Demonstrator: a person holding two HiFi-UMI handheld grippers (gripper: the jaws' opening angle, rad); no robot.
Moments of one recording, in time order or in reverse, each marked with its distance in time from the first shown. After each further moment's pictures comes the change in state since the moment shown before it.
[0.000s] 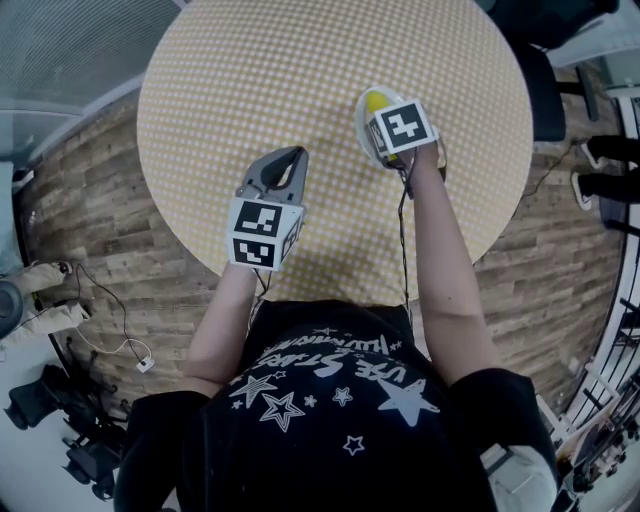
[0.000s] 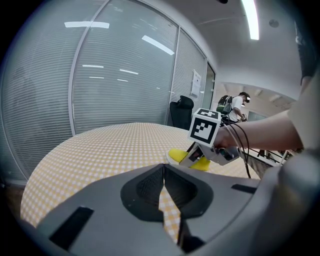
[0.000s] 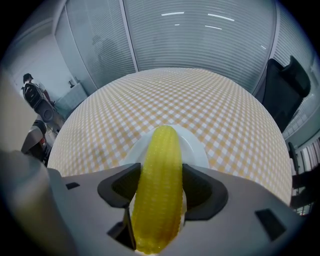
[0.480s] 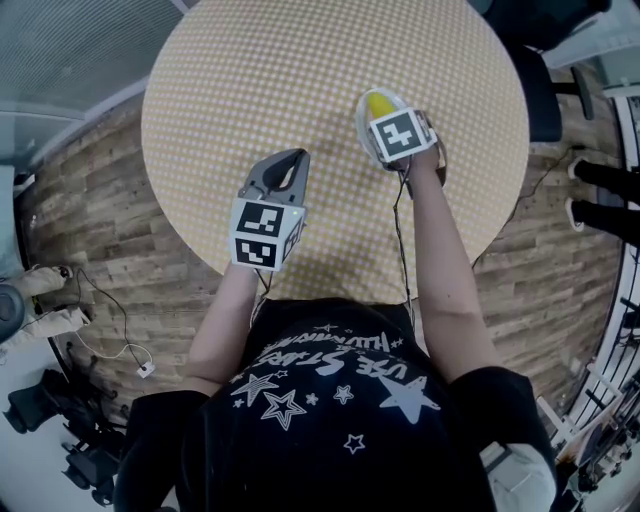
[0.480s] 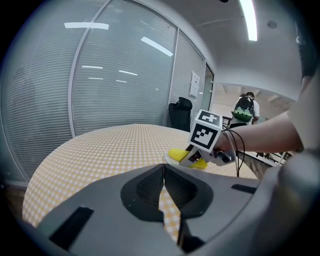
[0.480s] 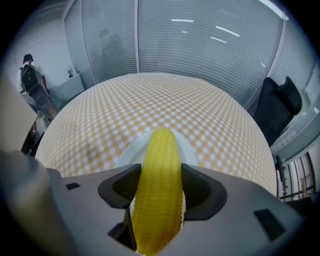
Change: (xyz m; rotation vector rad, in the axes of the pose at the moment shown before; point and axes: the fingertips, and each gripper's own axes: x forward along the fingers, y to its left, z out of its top) left arm -0.013 -0.003 0.002 0.007 -0.016 -0.012; right arm -0.017 -0.015 -0.008 -0.073 0.007 -0.169
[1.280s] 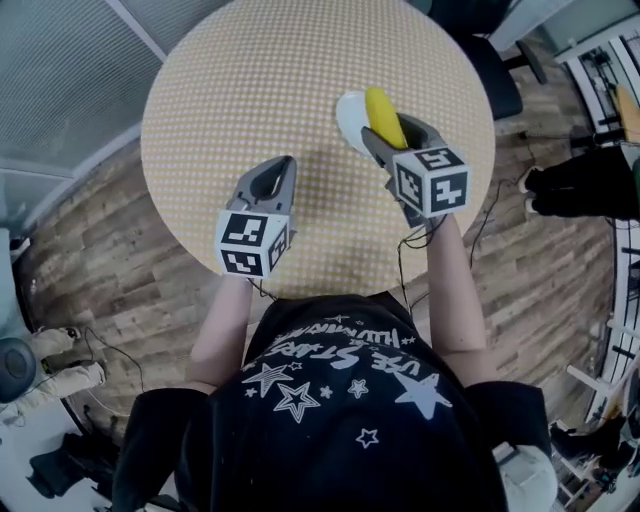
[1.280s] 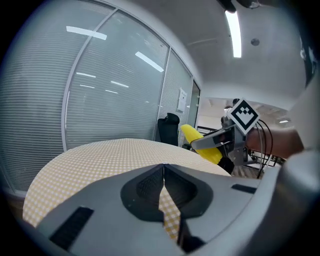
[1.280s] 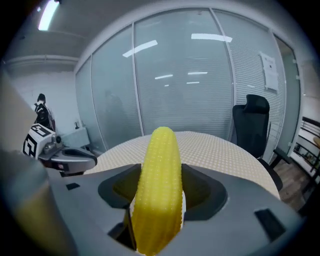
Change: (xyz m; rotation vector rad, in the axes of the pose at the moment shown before) left arm -0.071 -0.001 0.028 0.031 -0.152 -0.138; right arm -0.185 0.062 0.022 0.221 -0.636 0.083
